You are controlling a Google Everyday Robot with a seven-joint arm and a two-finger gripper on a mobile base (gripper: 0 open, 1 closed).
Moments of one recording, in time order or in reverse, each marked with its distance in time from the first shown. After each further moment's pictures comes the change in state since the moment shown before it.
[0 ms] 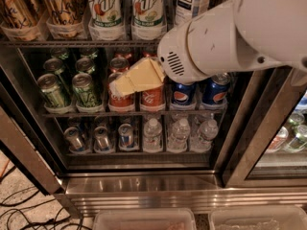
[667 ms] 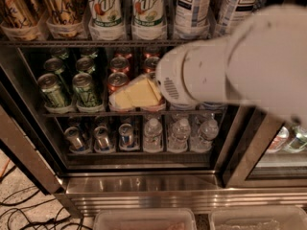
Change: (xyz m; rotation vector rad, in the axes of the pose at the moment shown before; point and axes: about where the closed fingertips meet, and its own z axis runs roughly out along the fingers) arm 0.015 0.013 0.011 0.057 -0.062 -0.015
